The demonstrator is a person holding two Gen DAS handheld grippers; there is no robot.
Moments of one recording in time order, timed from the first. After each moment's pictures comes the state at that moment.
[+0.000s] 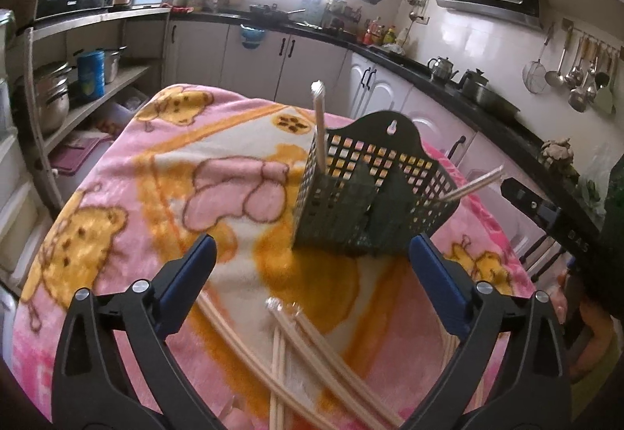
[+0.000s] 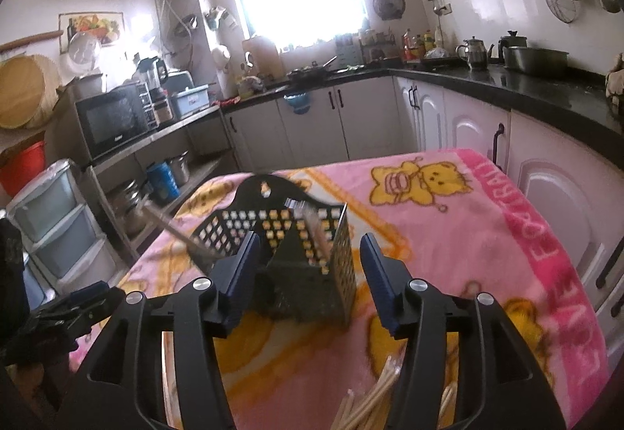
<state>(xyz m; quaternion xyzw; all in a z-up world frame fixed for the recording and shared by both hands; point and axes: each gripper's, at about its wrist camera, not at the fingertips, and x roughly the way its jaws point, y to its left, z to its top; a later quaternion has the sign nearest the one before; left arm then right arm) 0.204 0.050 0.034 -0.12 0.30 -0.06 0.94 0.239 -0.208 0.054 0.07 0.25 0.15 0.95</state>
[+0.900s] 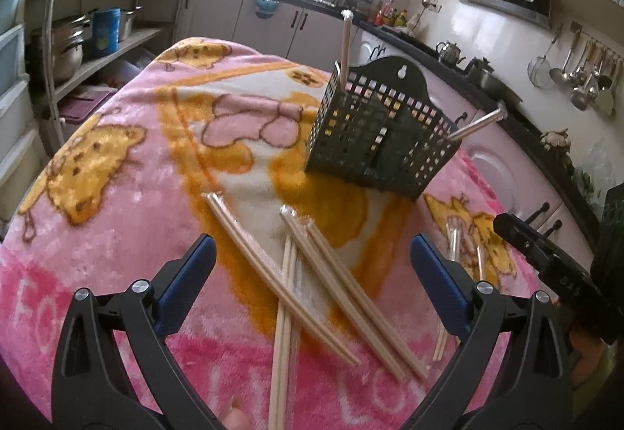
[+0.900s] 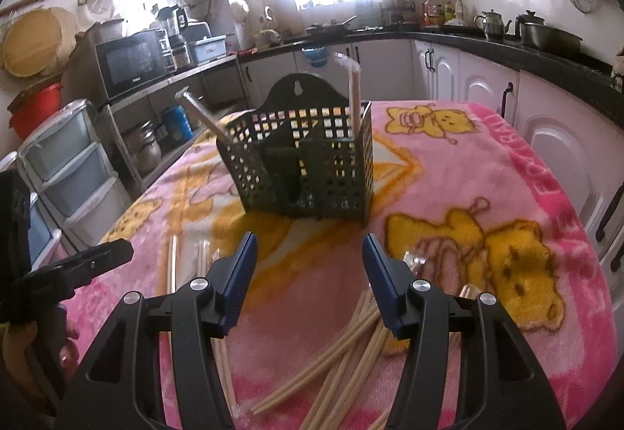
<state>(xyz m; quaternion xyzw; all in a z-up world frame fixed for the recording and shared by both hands) 0.151 0.060 -0.009 -0.15 0.34 -0.06 0.92 0.174 -0.196 0.008 0.03 0.31 0.18 0.93</state>
